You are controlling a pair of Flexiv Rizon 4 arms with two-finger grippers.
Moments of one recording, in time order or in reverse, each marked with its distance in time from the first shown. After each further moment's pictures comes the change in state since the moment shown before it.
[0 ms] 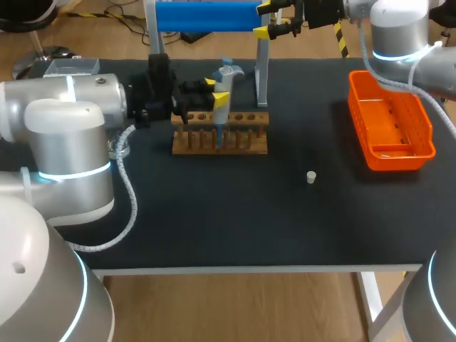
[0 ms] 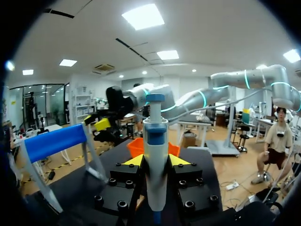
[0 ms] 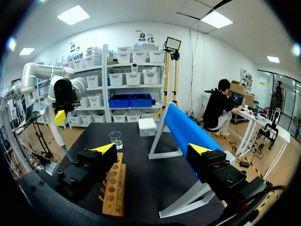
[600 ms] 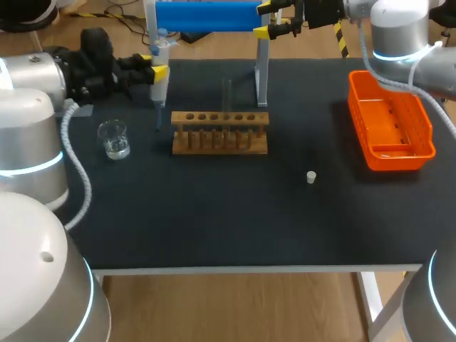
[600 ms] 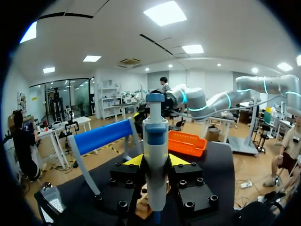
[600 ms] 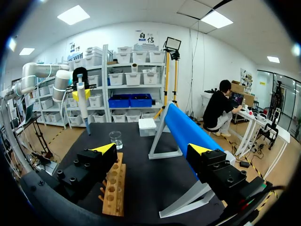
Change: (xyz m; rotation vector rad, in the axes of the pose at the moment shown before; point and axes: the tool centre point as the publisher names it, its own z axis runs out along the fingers) left arm -0.079 -0.018 -0.102 -0.074 -0.230 -0.030; right arm 0.000 0.000 0.000 0.000 0.000 0.000
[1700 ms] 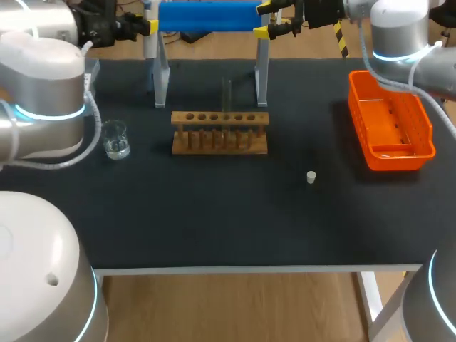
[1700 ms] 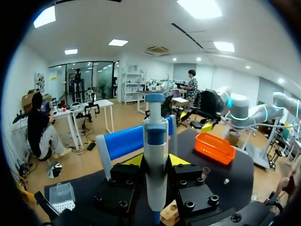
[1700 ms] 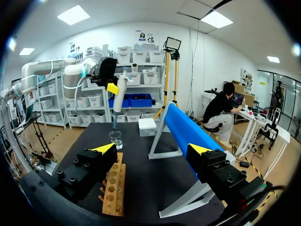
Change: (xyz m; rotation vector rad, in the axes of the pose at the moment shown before) left arm -0.119 -0.018 0.056 -0.110 -0.196 -0.154; right arm 0.000 0.000 0.000 0.000 0.000 0.000
